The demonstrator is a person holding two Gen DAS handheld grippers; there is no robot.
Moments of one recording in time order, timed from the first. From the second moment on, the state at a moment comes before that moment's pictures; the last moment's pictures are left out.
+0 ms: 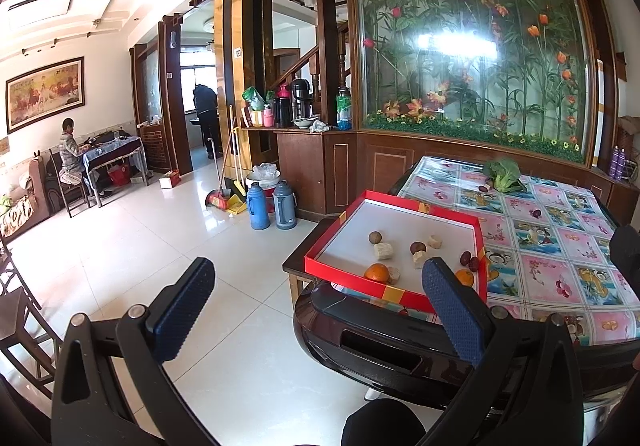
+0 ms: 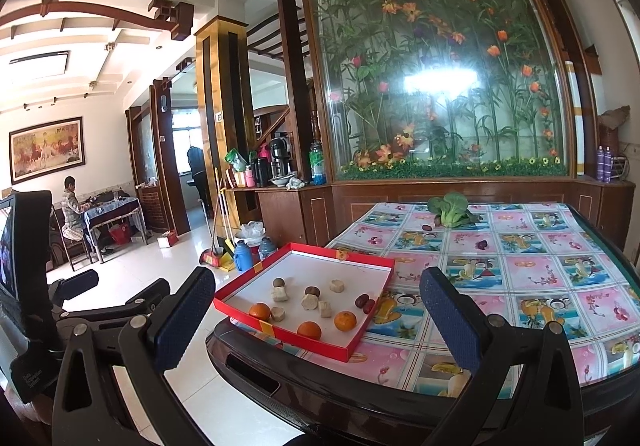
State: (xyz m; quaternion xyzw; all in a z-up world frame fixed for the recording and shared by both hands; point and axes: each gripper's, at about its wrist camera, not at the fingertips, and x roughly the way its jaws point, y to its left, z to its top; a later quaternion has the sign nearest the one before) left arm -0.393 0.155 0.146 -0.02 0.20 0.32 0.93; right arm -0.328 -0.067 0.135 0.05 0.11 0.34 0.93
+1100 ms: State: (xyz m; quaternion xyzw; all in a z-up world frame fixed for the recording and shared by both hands) left arm -0.391 0.153 0.143 -0.02 0.20 0.31 0.93; right arm -0.326 -0.065 0.134 0.05 0.12 0.34 0.93
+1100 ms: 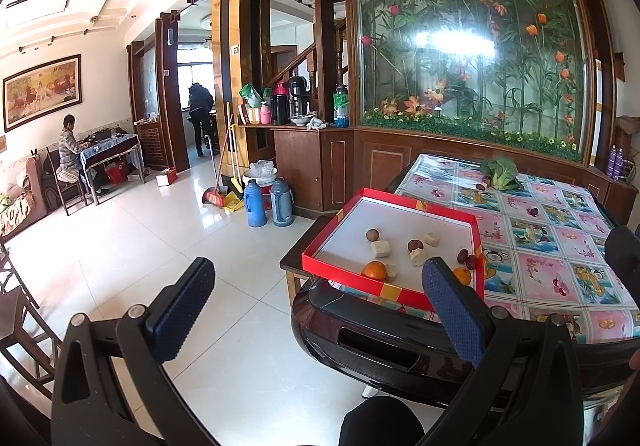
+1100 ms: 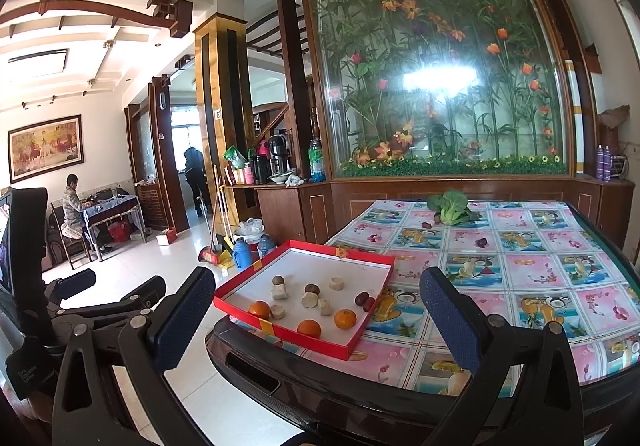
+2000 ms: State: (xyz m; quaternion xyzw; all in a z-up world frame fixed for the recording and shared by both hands) left arm -0.394 0.157 0.143 -0.03 0.20 0.31 0.93; right arm -0.320 -0.069 0.127 0.05 0.14 0.34 0.93
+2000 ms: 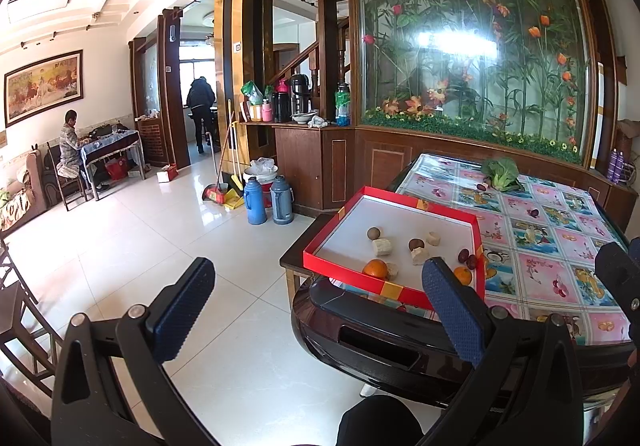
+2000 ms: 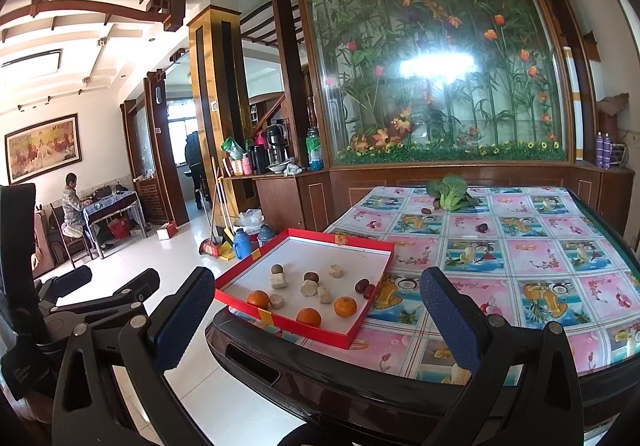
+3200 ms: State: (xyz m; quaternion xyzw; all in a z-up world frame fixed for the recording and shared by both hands) left arm -0.324 0.161 0.145 0.01 0.23 0.31 0.92; right arm -0.216 -0.039 0.111 0.06 0.19 0.30 0.93
